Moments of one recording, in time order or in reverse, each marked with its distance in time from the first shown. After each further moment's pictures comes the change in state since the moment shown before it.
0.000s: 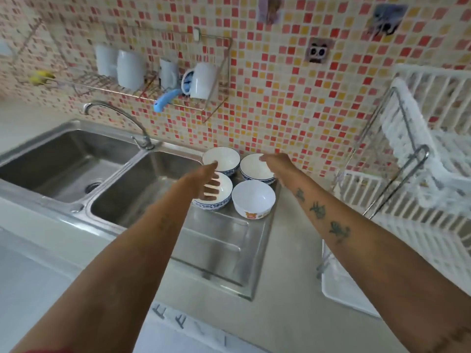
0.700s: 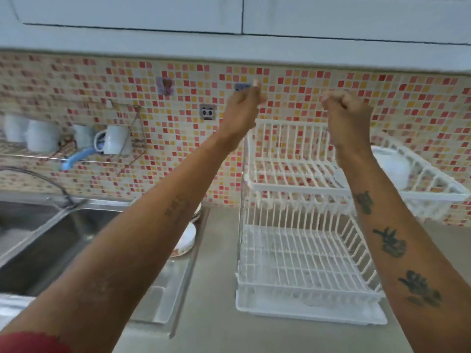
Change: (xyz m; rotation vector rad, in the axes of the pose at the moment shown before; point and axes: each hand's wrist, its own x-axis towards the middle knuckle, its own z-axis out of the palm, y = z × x) left_hand -0.220 0.153 0.286 0.156 -0.147 1.162; right_hand -0.218 -0.043 -0.305 0.191 0.781 -0.699
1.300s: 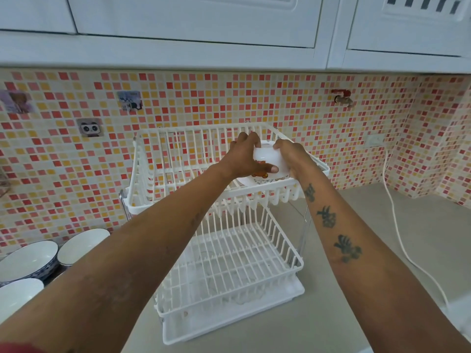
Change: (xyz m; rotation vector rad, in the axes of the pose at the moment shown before) left_hand 0.022 -0.038 0.217 0.561 -0.500 0.253; right_hand 0.045 0.100 -0.128 -0.182 0.056 0.635
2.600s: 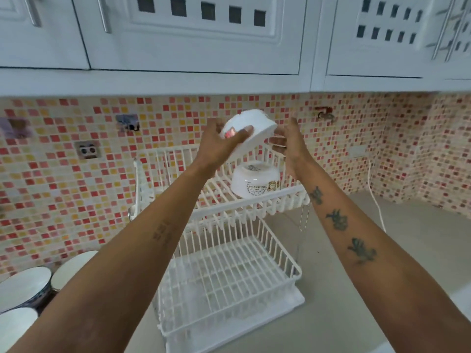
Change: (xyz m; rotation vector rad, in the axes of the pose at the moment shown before) left_hand -0.024 0.016 -0.072 -0.683 0.284 -0.140; right_hand -0.033 -0.037 -0.011 0.278 -0.058 -0.294
